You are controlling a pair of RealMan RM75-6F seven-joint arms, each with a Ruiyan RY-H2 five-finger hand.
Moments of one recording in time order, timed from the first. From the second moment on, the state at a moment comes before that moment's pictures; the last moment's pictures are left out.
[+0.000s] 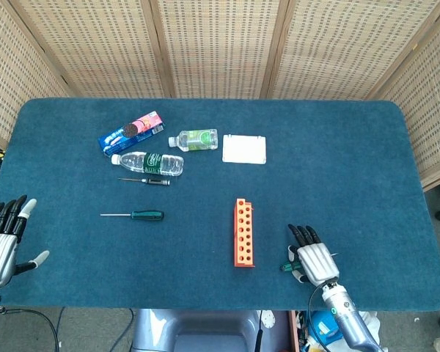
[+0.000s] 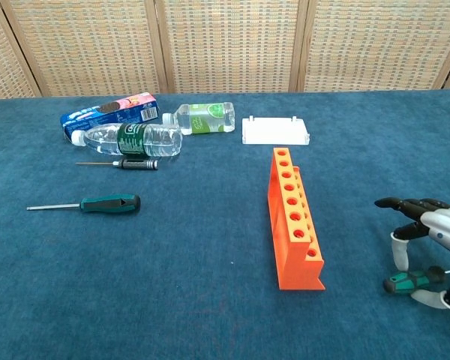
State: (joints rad) left arm -0.10 -1.18 -0.04 -1.58 1.55 1.53 0.09; right arm 0.30 -1.57 0.00 -1.43 -1.45 1.16 -0.30
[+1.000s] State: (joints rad) left arm -0.10 -1.18 -0.04 -1.57 1.56 1.54 0.09; right arm 0.33 -1.31 0.23 -2.02 -1.15 1.13 0.08
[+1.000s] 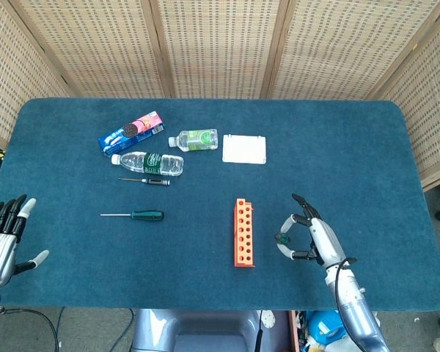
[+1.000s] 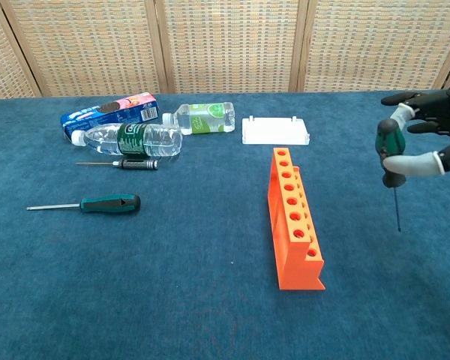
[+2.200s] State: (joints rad) left arm -0.10 -1.21 -0.04 -1.54 1.59 1.57 0.09; right arm 0.44 -1.44 0.40 -2.17 -0.92 1.26 0.17
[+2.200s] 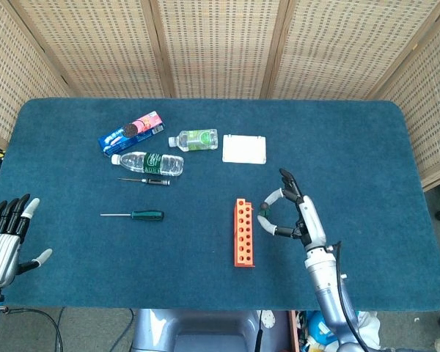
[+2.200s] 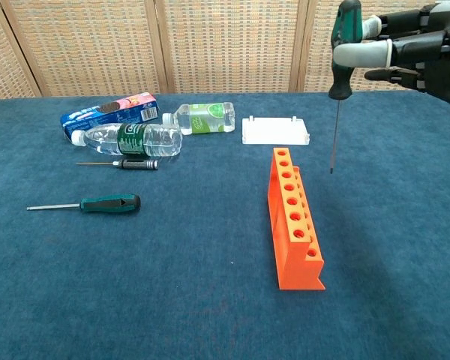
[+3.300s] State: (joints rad) left arm -0.10 -1.21 -0.04 -1.54 1.59 1.57 0.08; right arm 0.44 -1.58 0.39 -2.14 -0.95 1.30 0.23
